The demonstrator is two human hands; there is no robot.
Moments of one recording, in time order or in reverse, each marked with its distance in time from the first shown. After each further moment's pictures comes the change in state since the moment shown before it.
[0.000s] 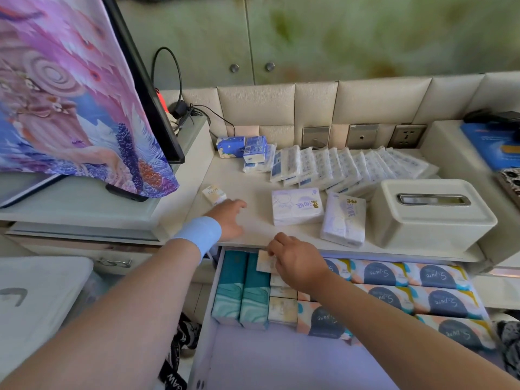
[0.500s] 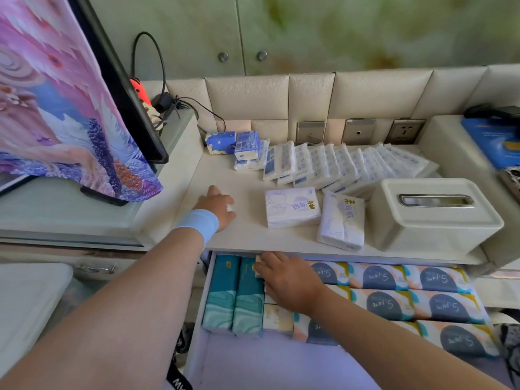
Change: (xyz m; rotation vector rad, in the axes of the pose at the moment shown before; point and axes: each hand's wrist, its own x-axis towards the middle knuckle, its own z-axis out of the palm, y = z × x) left_hand 0.050 -0.007 0.003 0.177 0.125 -0.152; right_hand -0.010 0.005 0.030 -0.178 -0.017 -0.201
